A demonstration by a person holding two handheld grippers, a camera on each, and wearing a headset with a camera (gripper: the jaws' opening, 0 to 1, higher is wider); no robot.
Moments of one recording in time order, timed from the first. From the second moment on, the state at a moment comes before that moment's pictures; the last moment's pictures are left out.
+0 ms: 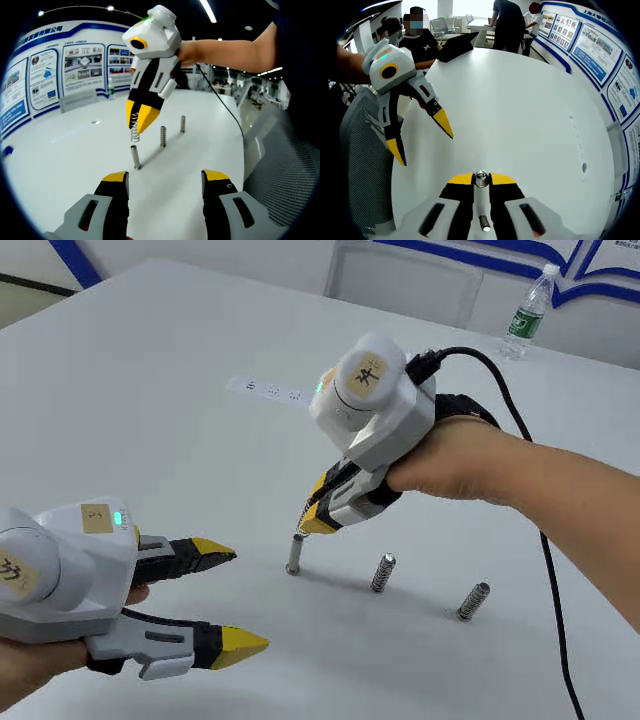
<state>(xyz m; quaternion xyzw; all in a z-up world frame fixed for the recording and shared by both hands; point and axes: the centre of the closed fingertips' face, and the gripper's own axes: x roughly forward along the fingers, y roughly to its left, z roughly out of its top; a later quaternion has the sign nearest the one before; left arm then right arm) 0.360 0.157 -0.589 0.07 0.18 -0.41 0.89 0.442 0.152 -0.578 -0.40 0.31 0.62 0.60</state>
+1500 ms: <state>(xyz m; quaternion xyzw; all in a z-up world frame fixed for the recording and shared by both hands) 0.361 0.155 -0.596 0.07 0.19 -0.41 0.89 0.441 0.153 -0.627 -0.40 0.36 0.61 0.59</state>
